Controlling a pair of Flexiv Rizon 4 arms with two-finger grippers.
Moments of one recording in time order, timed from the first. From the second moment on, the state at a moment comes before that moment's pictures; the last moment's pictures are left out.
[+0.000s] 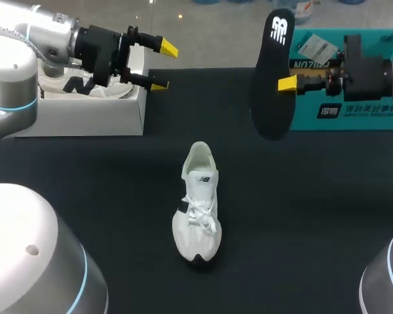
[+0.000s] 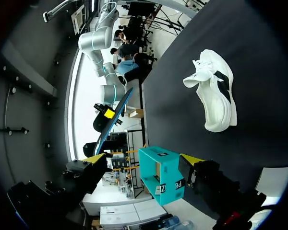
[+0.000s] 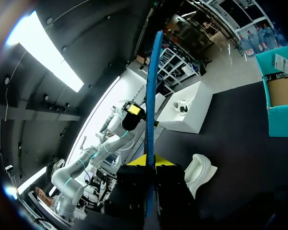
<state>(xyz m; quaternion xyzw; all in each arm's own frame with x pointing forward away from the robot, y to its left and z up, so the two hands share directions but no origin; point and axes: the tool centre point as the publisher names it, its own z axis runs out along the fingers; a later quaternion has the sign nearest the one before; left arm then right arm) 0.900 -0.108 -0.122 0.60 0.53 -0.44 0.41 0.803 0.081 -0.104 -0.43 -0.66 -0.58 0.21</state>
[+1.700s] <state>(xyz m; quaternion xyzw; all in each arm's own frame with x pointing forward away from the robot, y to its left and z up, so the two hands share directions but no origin) 0.964 -0.035 -0.134 0.66 0.52 -0.42 0.34 0.905 0.155 -0.145 -0.32 -0.69 -0.64 0.12</state>
